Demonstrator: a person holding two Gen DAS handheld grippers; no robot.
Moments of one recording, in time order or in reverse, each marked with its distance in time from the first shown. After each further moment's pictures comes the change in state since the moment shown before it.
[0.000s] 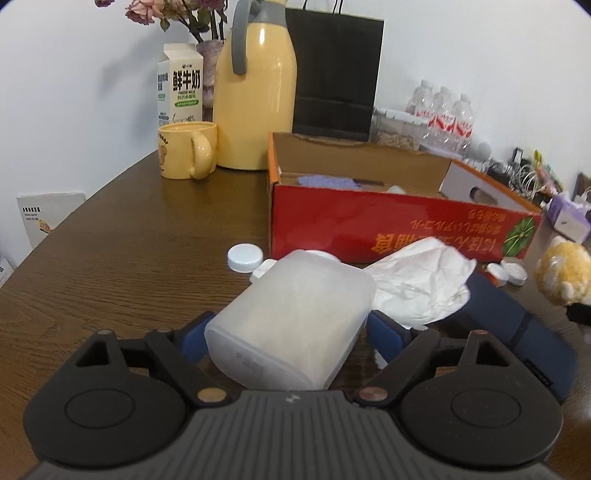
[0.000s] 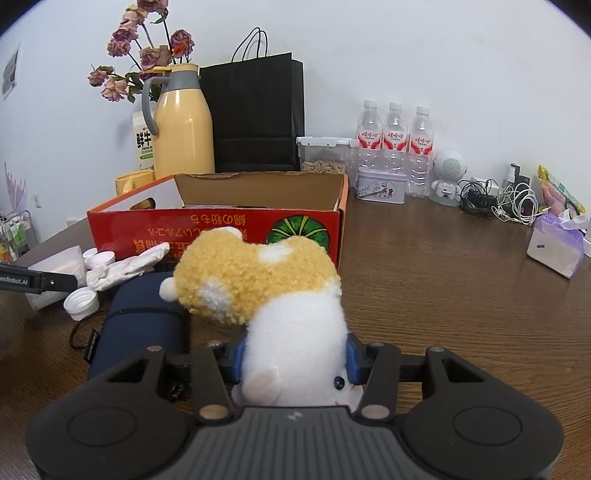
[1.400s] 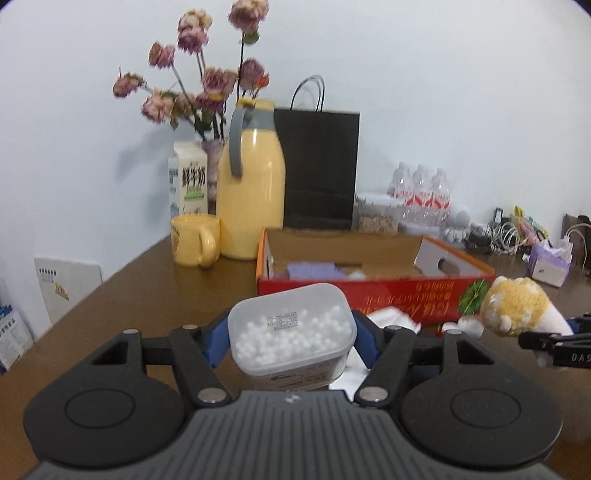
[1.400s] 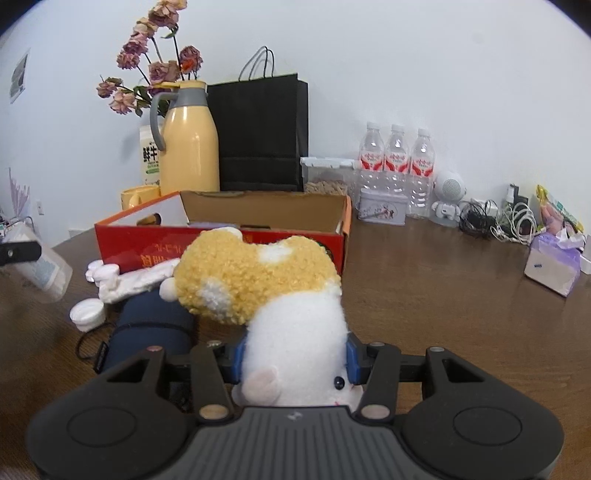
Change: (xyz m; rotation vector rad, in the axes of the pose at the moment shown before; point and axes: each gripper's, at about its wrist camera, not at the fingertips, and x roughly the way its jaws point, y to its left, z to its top) left arm -0.080 -0.031 0.000 0.034 -0.285 0.023; right arm -0.011 0.008 0.006 -0.023 -0.074 0.001
